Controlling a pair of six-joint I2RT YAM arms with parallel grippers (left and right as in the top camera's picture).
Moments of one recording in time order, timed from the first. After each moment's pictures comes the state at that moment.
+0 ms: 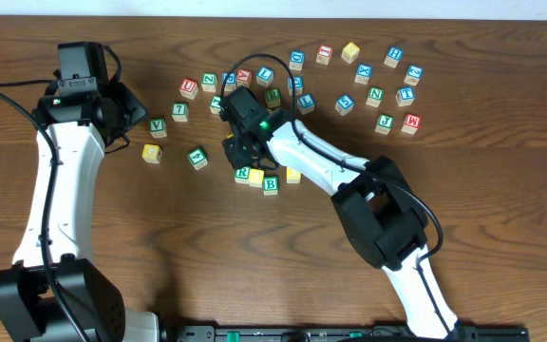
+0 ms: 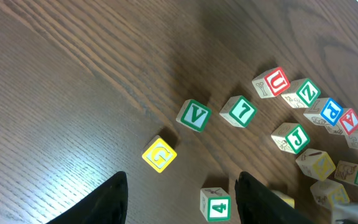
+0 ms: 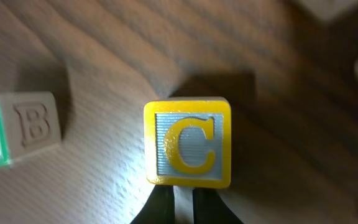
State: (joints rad) left arm 0.13 1.62 1.39 -0.83 -0.03 -0.54; right arm 0.72 2.32 1.78 -0.57 -0.10 0.27
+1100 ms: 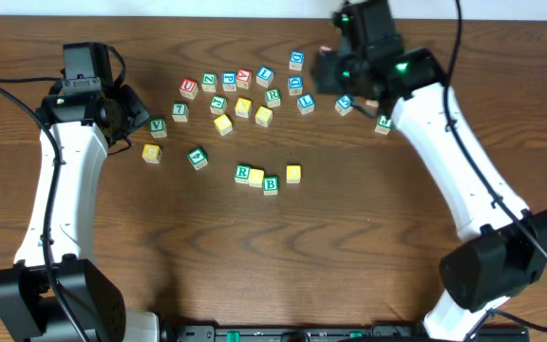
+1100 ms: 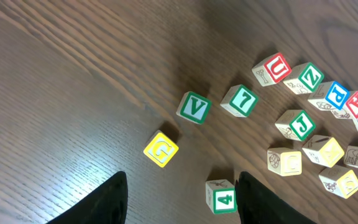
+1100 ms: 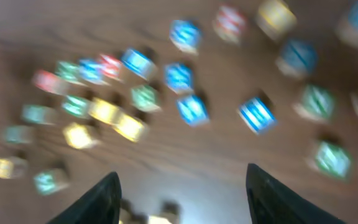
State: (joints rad) left arm 0.12 1.62 1.39 -0.85 -0.03 -0.48; right arm 0.35 1.87 1.81 -0.90 -0.06 0.35
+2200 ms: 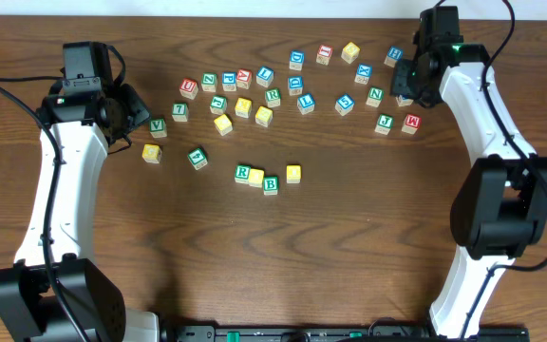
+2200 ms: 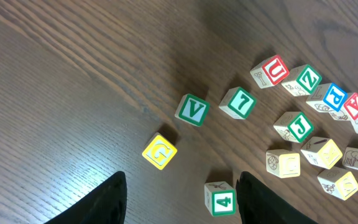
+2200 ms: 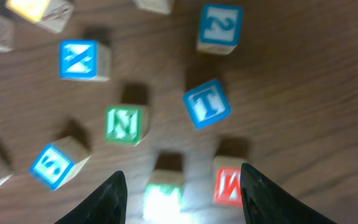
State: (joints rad) left arm 0.12 1.62 1.39 -0.84 -0.03 -0.48; right arm 0.03 2.11 1.80 -0.83 0.03 0.25
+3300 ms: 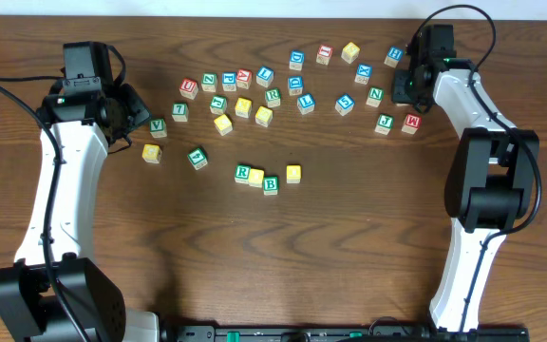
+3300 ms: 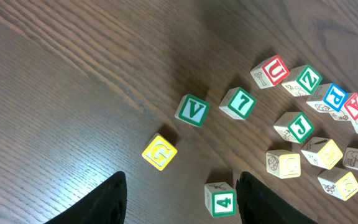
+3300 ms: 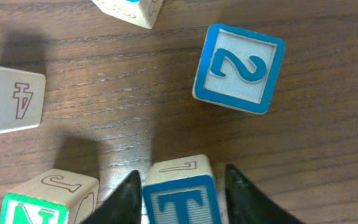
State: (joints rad) left arm 0.12 1.62 1.39 -0.83 -0.03 -0.48; right arm -0.02 2.31 1.80 -0.61 -0.02 0.09
